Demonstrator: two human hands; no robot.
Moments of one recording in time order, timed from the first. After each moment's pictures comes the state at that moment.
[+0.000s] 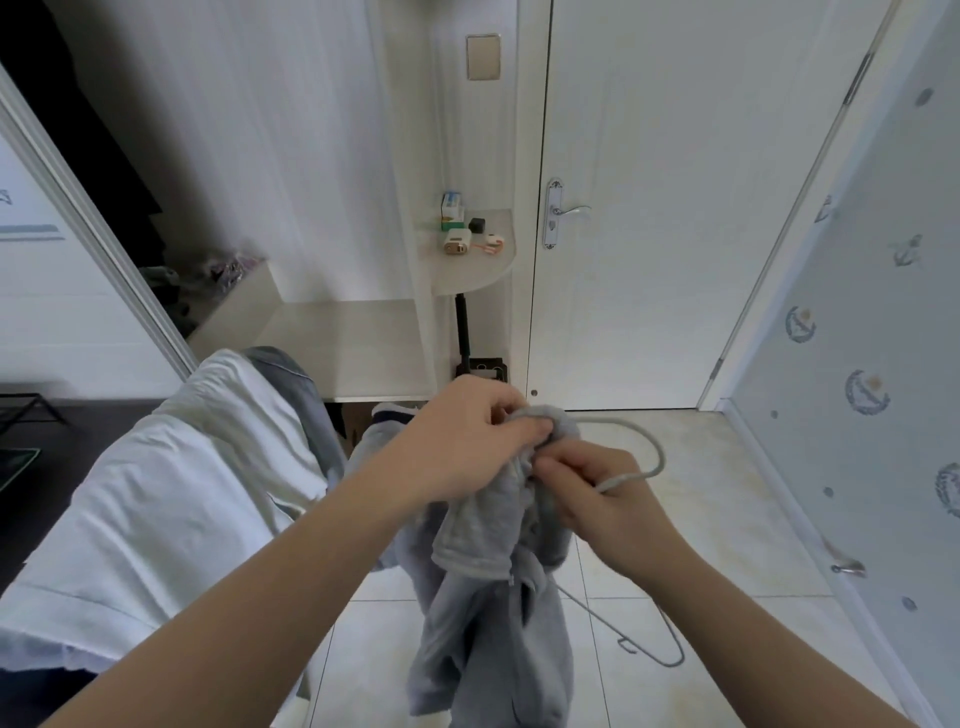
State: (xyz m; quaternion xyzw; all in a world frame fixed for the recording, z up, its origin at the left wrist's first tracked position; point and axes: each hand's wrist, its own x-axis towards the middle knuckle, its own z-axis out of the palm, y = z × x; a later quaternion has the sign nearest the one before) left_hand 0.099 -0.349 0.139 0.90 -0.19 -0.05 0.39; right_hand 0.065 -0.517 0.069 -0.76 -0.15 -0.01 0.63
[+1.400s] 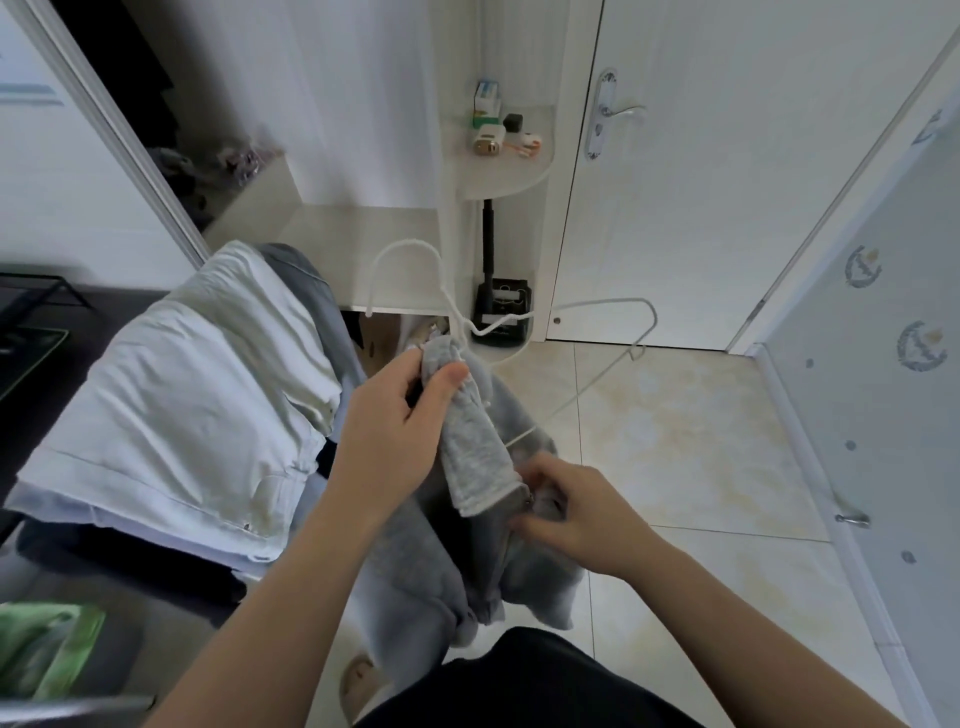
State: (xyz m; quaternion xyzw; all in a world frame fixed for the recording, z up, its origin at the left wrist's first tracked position) left_hand 0.053 -0.313 0.045 0.84 -0.01 0.16 0.51; right_hand 0.052 -0.530 -0.043 -0.87 -0.25 0.09 0.42
